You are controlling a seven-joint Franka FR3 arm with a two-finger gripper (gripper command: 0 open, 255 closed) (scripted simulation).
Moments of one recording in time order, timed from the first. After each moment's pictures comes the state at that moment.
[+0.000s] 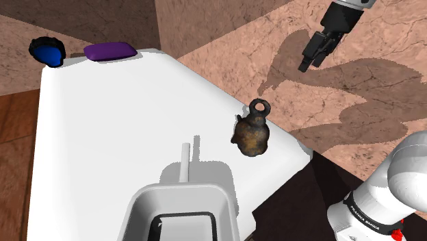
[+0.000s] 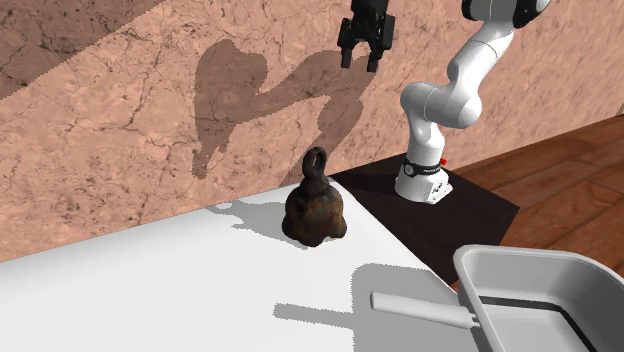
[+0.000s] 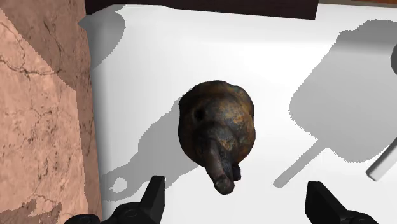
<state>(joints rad) 0.01 -0.83 -0.01 -2.35 0.05 1.70 -0.02</state>
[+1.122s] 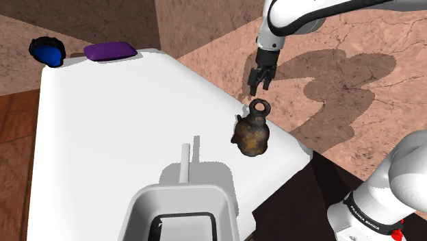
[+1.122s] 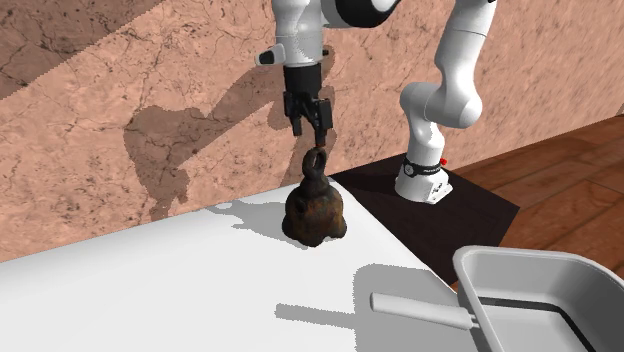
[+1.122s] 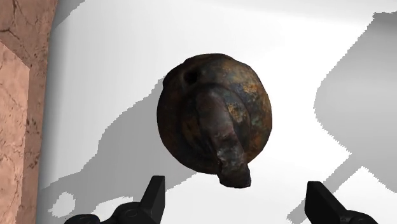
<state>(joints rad) 0.05 -0.21 -0.01 -2.17 0.07 1.90 -0.09</state>
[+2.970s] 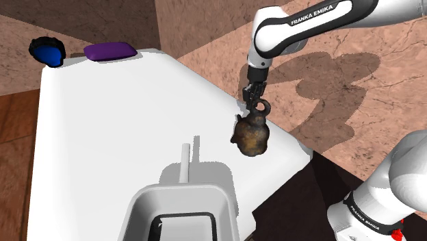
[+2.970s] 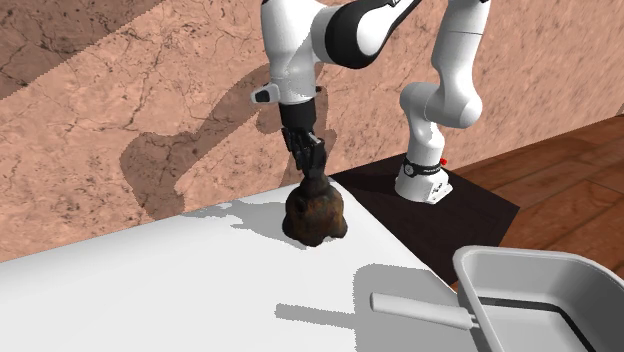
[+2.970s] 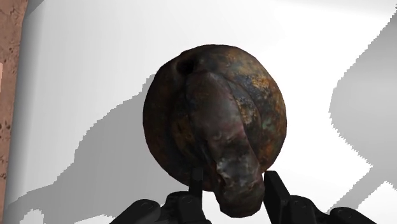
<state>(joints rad) 0.06 -0.10 0.00 -2.20 0.07 2.01 -0.10</state>
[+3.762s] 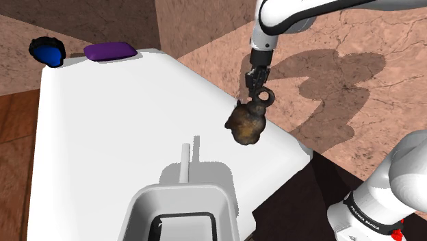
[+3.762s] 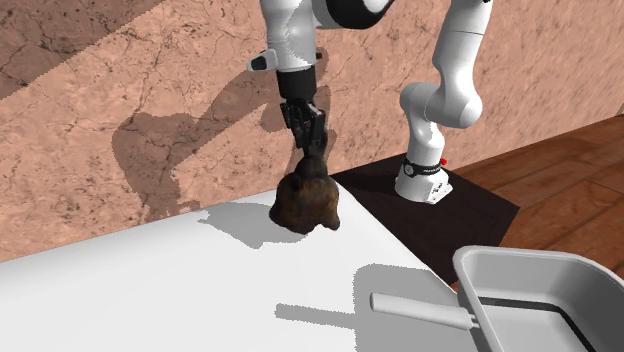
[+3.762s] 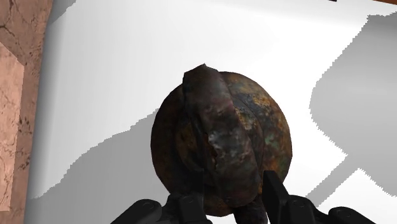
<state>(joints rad) 0.06 -0.14 0.00 -2.10 0.07 1.86 -0.09</state>
